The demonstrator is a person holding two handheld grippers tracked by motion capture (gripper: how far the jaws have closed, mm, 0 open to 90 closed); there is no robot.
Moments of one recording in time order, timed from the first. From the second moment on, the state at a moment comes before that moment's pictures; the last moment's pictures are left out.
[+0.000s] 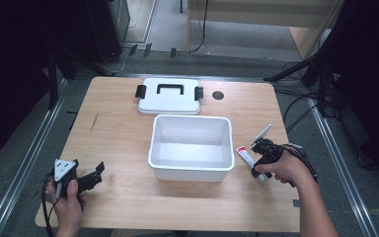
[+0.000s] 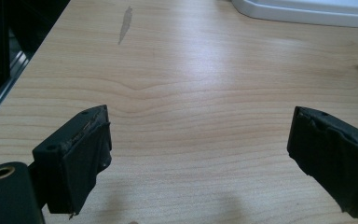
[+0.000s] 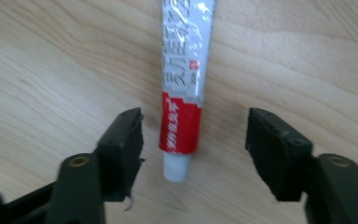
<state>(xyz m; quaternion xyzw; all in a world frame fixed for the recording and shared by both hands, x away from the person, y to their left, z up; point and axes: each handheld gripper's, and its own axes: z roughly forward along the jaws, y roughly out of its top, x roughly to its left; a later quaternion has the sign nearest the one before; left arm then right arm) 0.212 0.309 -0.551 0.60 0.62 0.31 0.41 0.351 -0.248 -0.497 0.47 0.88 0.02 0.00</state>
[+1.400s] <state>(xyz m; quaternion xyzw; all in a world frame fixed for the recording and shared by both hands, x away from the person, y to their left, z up) 0.213 0.309 -0.551 0.60 0.62 0.30 0.41 0.368 -0.209 -0.380 0.50 0.86 0.08 0.00</state>
